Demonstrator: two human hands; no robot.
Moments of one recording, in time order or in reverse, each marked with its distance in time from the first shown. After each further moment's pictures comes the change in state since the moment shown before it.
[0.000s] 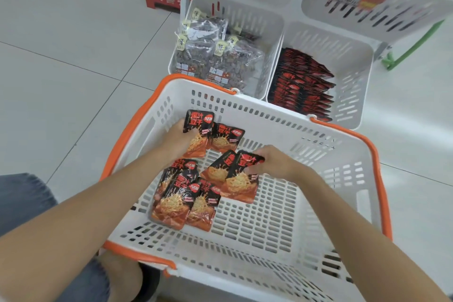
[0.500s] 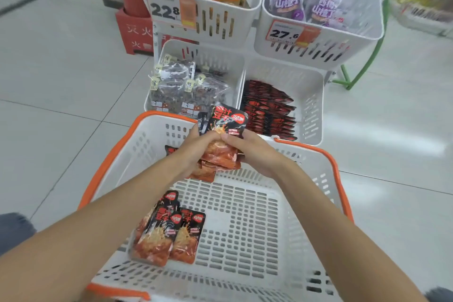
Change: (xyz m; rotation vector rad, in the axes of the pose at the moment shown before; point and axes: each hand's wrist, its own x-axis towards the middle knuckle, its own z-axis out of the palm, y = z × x) left_hand -0.021 0.103 0.055 -0.375 -0.192 0.061; right_hand -0.021 -0.066 -0.033 0.463 0.254 -0.174
